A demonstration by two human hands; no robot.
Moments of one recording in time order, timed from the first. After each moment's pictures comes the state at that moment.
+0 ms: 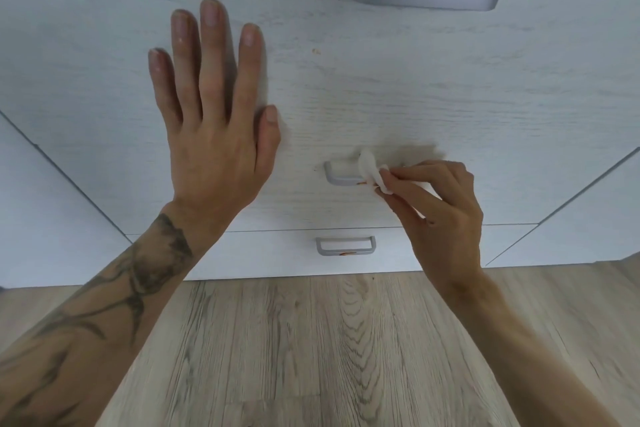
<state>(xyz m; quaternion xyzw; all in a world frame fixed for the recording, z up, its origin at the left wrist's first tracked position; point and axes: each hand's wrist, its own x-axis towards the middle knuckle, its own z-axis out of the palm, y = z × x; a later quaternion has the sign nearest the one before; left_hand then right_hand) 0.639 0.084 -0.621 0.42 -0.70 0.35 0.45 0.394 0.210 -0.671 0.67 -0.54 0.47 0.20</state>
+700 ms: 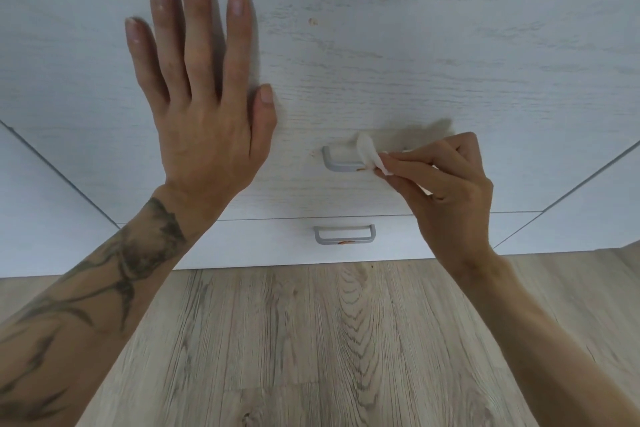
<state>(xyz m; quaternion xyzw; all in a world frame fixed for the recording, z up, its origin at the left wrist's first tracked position) 0.634 0.078 -0.622 0.43 -0.68 0.37 0.47 0.386 0.202 -0.663 0.68 -0.53 0.49 0.14</state>
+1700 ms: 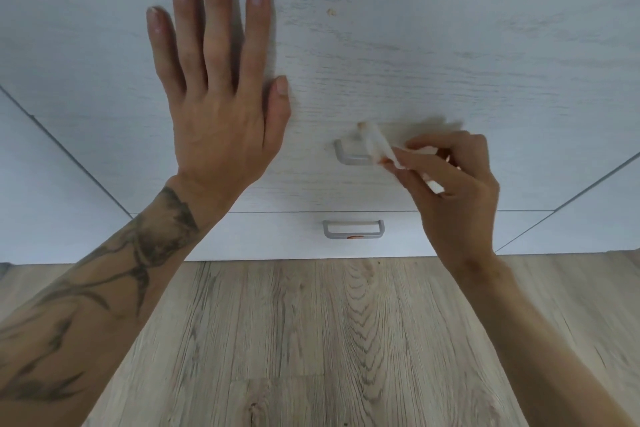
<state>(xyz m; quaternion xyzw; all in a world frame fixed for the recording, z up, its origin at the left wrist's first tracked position) 0.636 0.081 -0.620 0.44 -0.68 0.38 0.45 0.398 0.206 -0.667 0.65 -0.55 0.51 0.11</state>
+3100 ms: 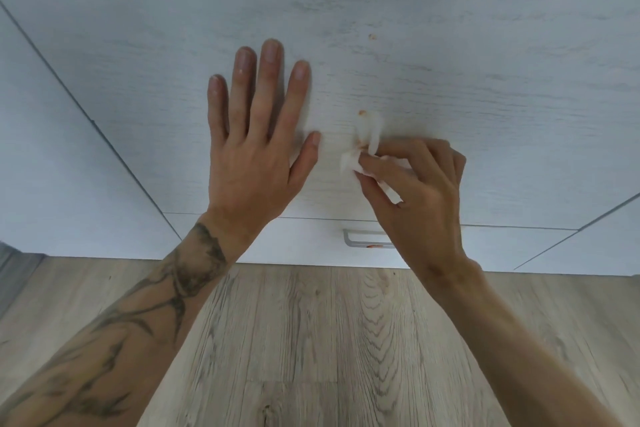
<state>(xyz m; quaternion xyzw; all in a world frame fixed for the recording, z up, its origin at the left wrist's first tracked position) 0.655 0.097 -0.654 0.44 -0.73 0.33 0.40 0.455 0.185 -0.661 0.68 -0.53 0.46 0.22</state>
